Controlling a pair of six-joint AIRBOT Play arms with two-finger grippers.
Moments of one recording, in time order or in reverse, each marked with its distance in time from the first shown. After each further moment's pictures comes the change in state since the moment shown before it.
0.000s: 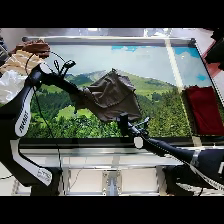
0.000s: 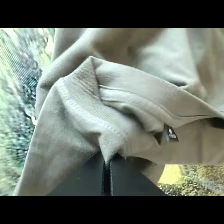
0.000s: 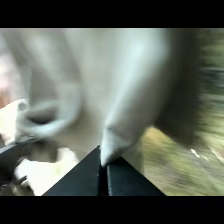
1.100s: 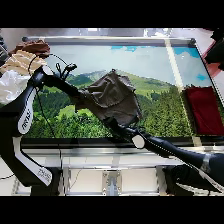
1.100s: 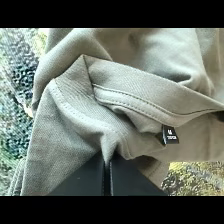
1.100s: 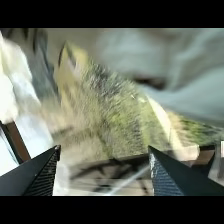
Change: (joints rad) left arm -0.008 -0.077 0.000 0.008 -0.015 0.001; right arm 0.060 0.108 0.029 -0.040 0.341 -0.208
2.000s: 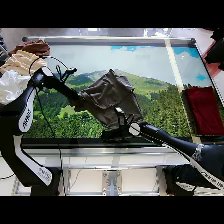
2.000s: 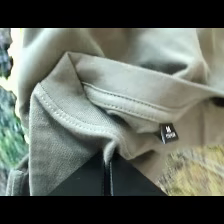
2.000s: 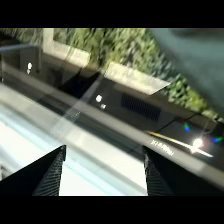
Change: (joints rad) left arm 0.011 -0.028 0.000 -0.001 -0.061 0.011; right arm -0.110 -0.148 0.233 -0.201 0.623 -0.595
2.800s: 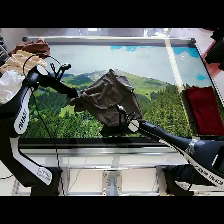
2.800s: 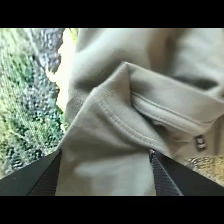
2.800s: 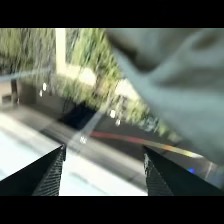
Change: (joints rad) left arm 0.045 0.051 -0.004 0.014 0.016 -0.058; right arm -0.047 -0.059 0.006 0.183 -0.035 -0.139
